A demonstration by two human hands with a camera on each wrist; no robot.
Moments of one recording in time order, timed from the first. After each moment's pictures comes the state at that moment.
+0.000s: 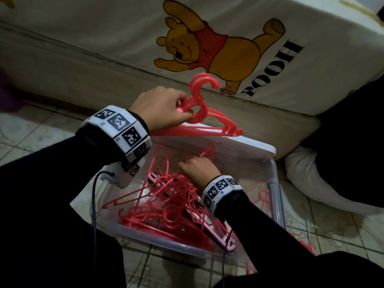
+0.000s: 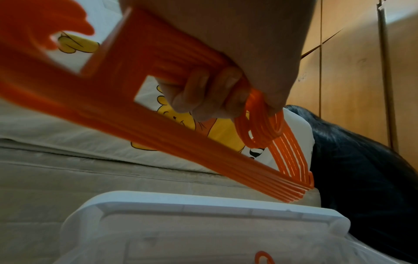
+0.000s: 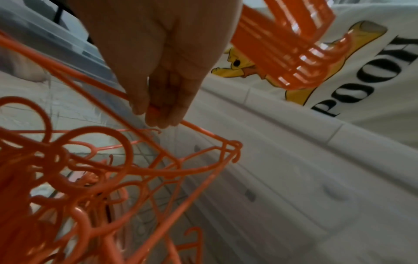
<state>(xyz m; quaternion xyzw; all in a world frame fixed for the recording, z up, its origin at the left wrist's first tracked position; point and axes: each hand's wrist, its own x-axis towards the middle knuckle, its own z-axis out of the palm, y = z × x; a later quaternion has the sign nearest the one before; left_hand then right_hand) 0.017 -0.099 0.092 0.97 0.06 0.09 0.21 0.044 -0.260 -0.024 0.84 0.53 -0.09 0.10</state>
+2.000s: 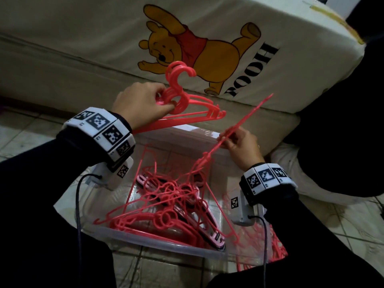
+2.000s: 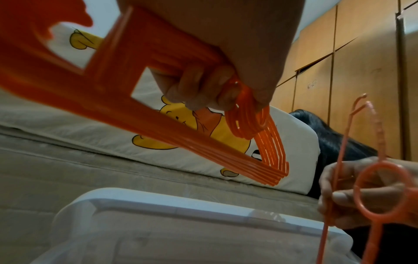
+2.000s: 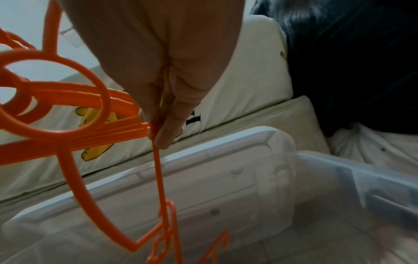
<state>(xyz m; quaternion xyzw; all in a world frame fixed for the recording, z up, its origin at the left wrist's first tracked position) 0.019 -0.101 0.095 0.95 0.11 0.15 0.26 0.090 -0.348 0.039 0.87 0.18 -0.03 -0.46</state>
